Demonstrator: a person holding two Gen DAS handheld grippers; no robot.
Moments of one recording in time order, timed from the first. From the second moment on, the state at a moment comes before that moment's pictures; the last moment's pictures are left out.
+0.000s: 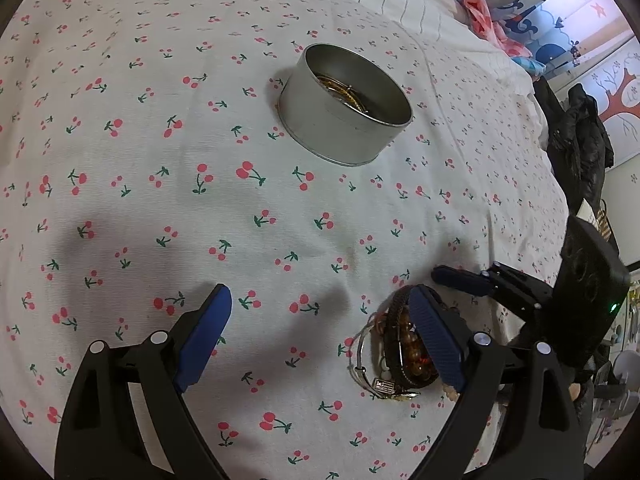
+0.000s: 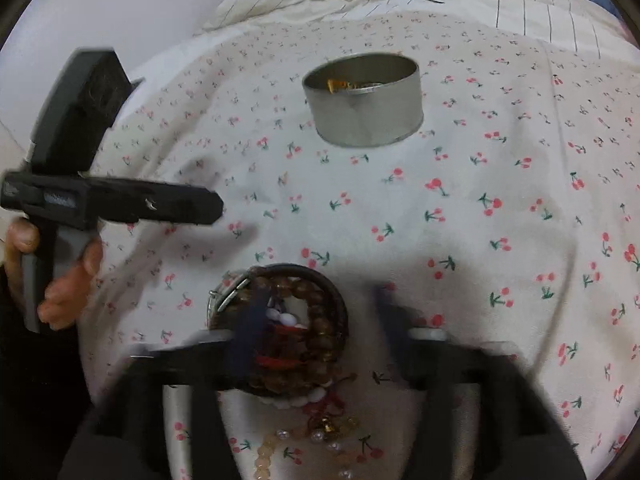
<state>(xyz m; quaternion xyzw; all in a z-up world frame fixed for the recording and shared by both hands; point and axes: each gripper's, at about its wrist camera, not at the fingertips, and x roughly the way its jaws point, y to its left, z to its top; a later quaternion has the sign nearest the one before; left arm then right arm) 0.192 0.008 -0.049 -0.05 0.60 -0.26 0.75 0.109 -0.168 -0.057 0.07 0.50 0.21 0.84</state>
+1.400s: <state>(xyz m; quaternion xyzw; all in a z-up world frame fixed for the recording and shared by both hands) 0.182 -0.002 -0.047 -0.01 0.59 -0.27 0.76 0.067 -0.184 -0.010 0.07 0.49 0.32 0.81</state>
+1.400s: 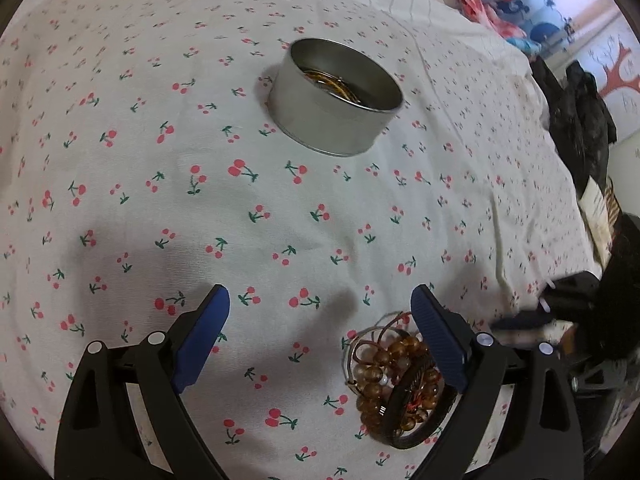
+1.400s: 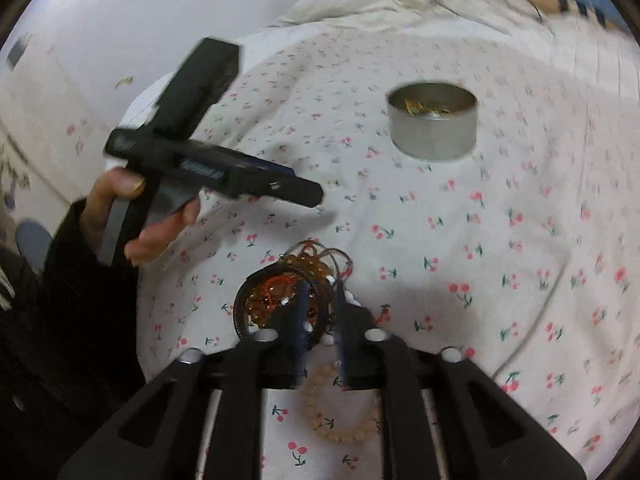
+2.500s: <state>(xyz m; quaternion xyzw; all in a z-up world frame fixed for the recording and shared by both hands) 0.169 -0.044 -0.060 0.07 0.58 -0.35 0.73 0.028 -0.305 0.033 0.31 0.34 0.19 0.87</state>
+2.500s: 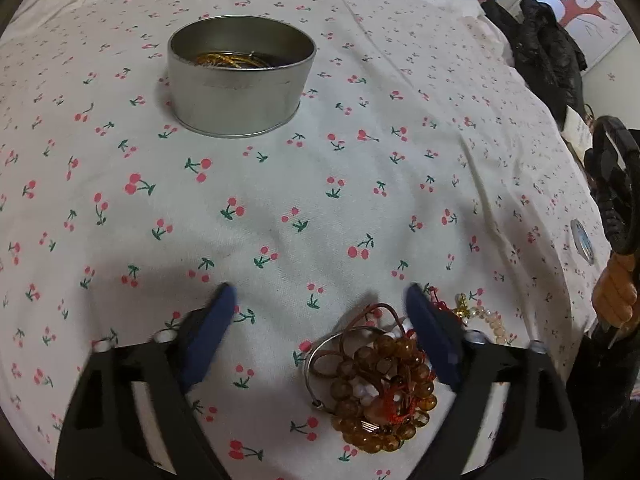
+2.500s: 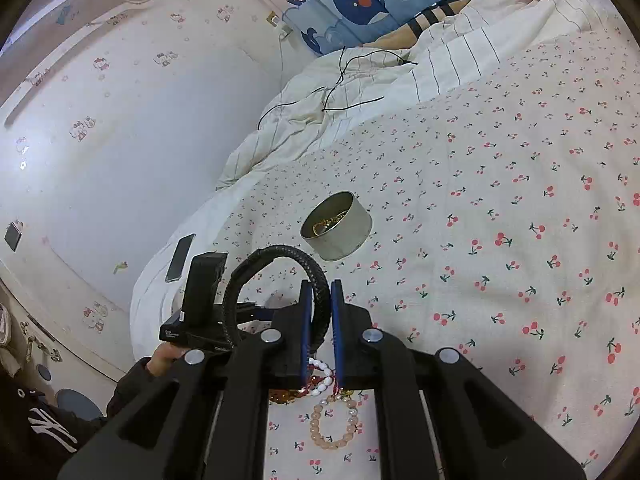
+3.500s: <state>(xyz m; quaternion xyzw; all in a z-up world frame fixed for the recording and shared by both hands) 0.131 -0.054 -0.055 0.12 0.57 -0.46 0.67 0.028 -0.287 0.029 0.32 0.34 0.23 0.86</state>
